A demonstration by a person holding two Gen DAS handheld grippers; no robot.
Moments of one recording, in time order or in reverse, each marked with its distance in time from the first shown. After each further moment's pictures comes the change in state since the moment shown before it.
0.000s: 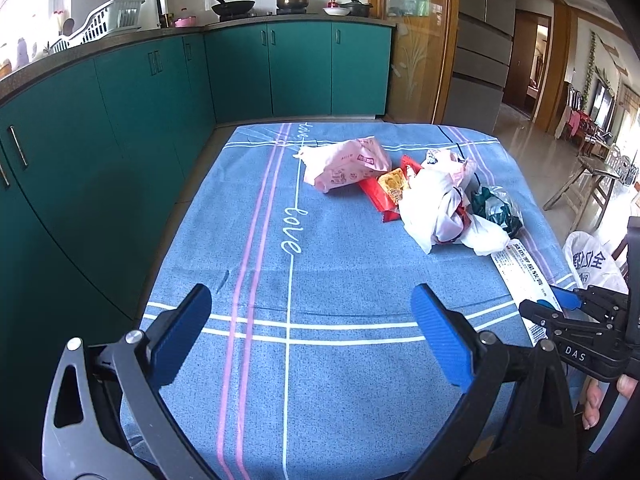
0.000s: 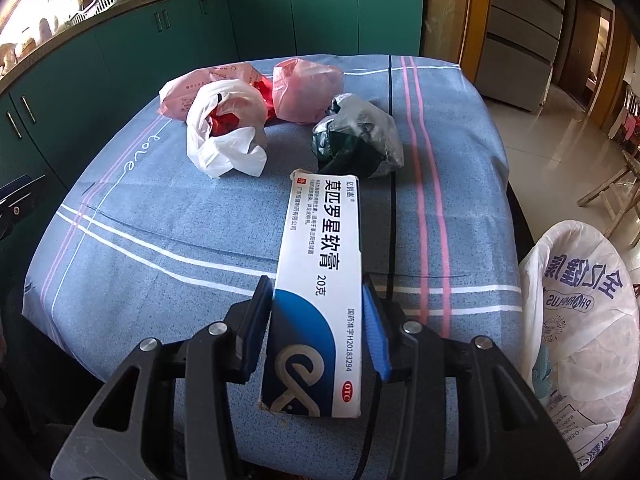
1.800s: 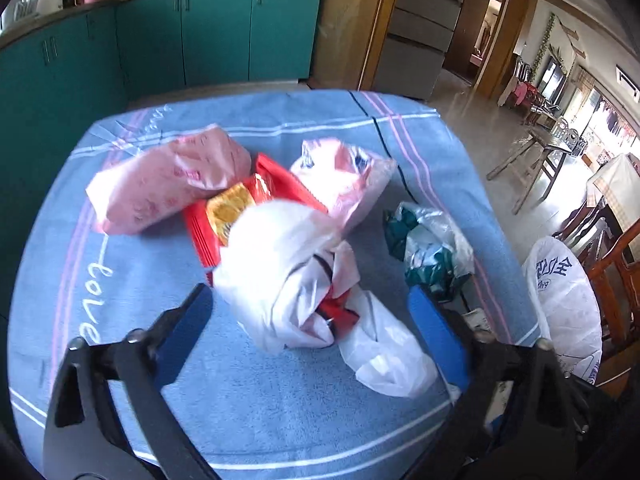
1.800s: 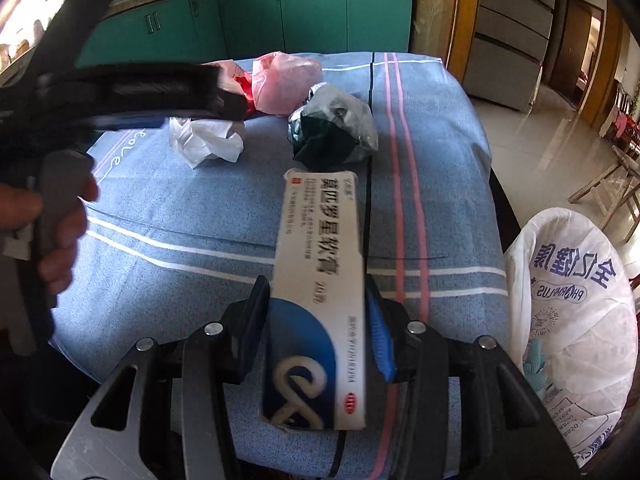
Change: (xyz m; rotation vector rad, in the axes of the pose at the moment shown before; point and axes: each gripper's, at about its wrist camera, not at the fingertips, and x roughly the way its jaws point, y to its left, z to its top) left arm 0.116 -0.109 0.054 0.068 0.154 -0.262; right arm 0.001 -0.010 -0.012 0.005 -0.013 -0.038
